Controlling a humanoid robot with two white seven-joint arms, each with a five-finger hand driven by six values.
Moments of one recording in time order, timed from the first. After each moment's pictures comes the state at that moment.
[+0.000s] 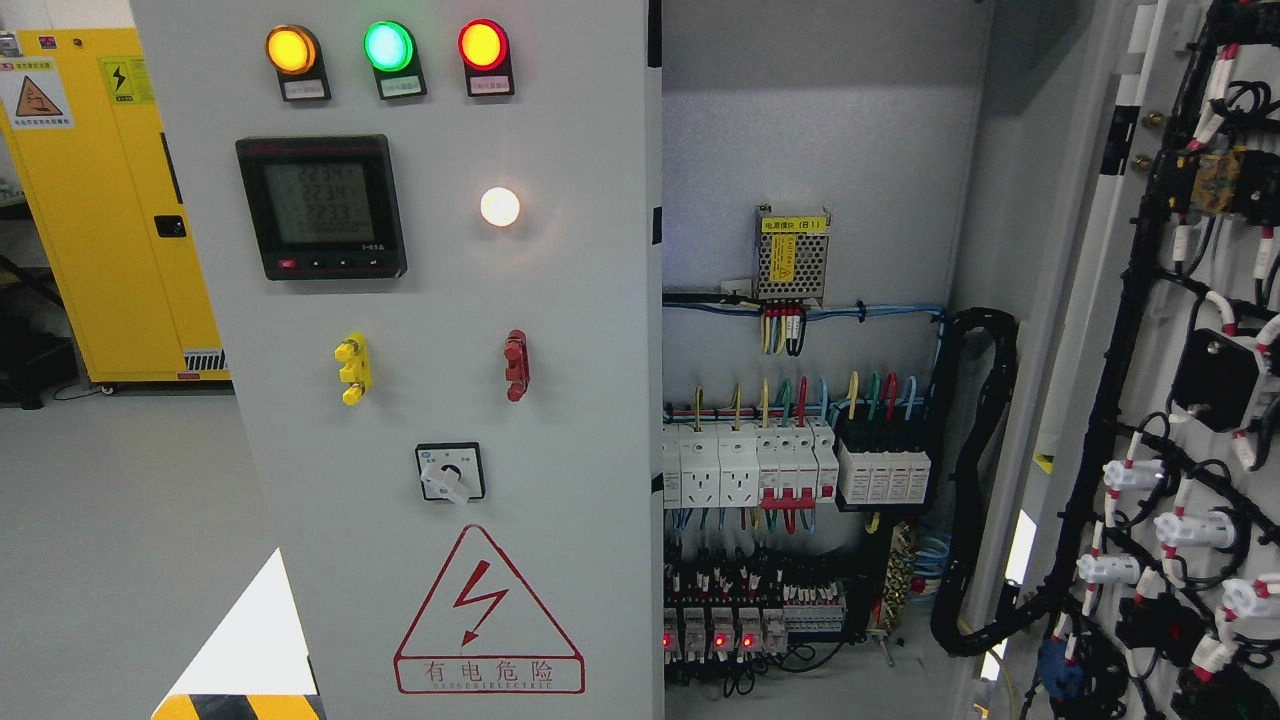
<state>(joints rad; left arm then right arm) -0.04 0.13 -0.44 -1.44 0.47 -0.05 -0.36 0.08 0.00 0.22 -0.15 -0.31 0.08 0.07</state>
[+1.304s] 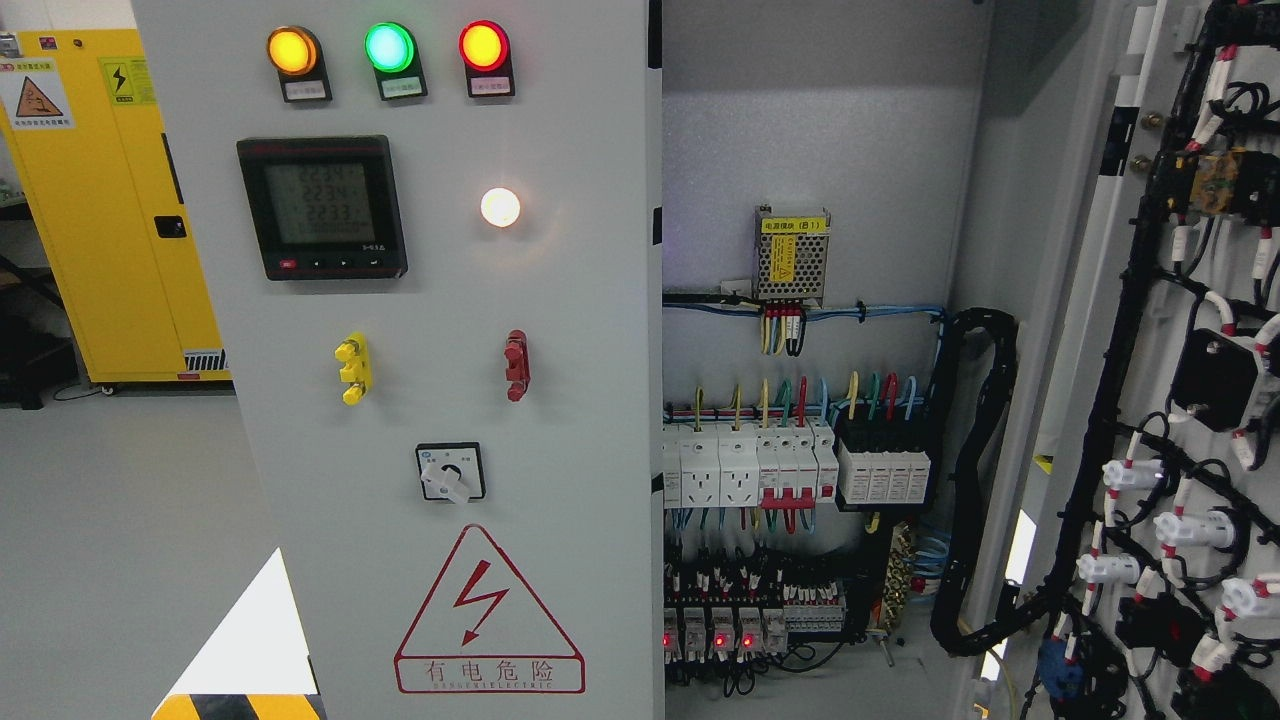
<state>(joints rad) -0.04 0.07 -0.39 -0.13 0.29 -0.05 -0.28 0.08 0.00 0.22 -0.15 -0.31 0.08 0.07</state>
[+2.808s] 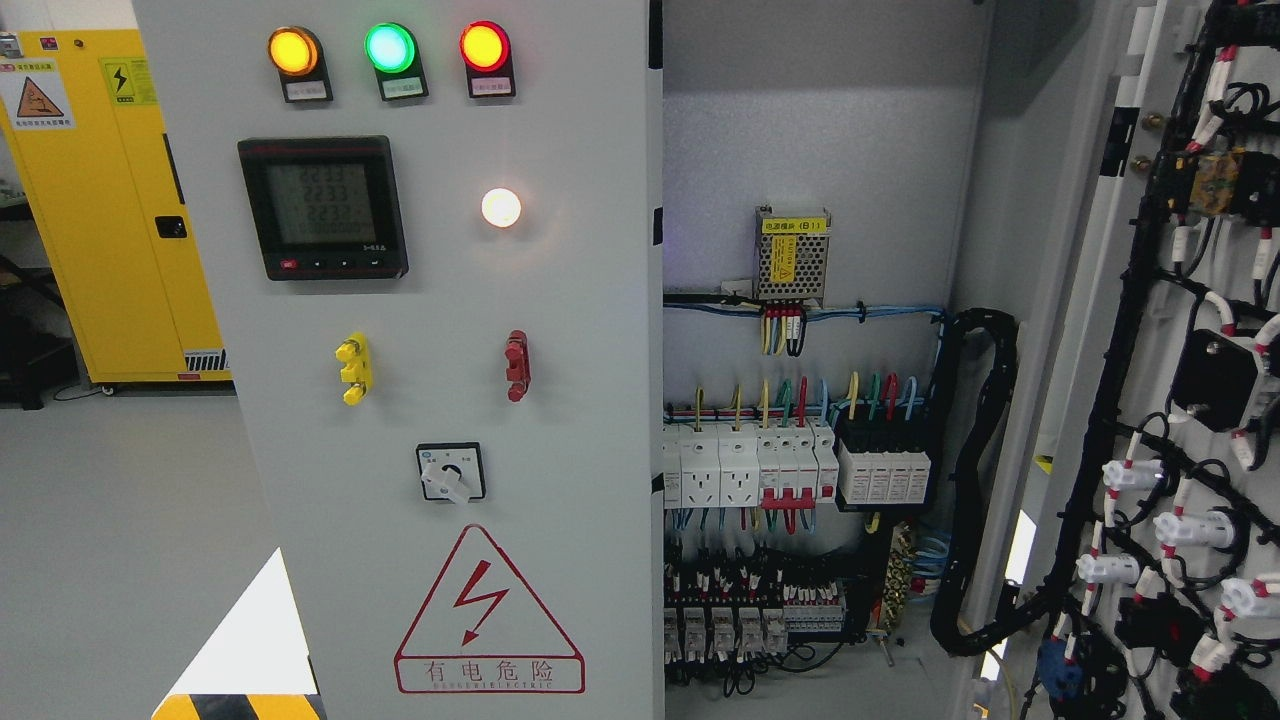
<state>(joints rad) -0.05 0.05 -0.34 0.07 0.29 -0.05 -0.20 0.29 -0.05 0.17 -1.33 -0.31 0.05 0.07</state>
